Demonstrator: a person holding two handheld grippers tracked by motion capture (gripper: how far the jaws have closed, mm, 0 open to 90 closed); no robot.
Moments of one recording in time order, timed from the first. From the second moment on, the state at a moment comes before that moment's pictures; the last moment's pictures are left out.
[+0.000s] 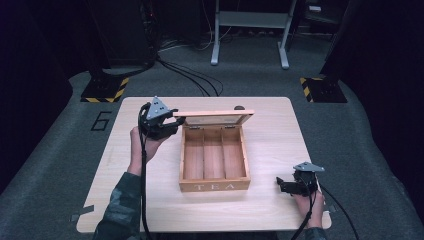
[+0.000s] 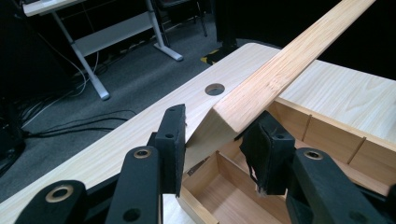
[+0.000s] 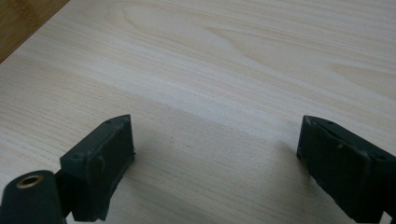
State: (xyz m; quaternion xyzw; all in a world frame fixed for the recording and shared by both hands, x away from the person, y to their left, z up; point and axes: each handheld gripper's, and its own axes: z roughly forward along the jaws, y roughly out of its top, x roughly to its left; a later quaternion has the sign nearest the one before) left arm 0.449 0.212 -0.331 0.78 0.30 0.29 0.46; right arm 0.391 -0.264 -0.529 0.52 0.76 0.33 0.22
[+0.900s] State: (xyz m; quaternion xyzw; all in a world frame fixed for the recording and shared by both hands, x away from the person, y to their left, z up) left arm 0.426 0.207 -0.346 0.79 0.29 0.32 0.44; right arm 0.391 -0.264 -0.529 0.52 0.76 0.33 0.22
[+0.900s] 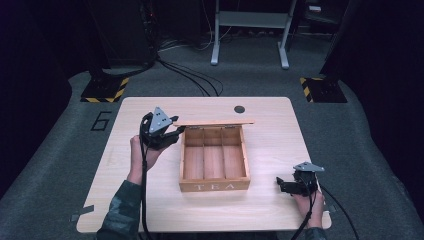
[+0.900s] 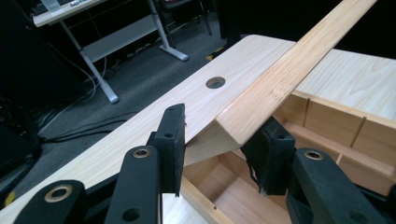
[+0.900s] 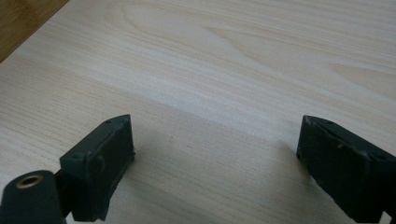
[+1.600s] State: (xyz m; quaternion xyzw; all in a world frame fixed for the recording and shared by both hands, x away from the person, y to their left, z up) left arm 0.390 0.196 -0.377 0.80 0.25 0.37 0.41; right arm 0.390 -0.265 -0.528 0.52 0.76 0.33 0.23
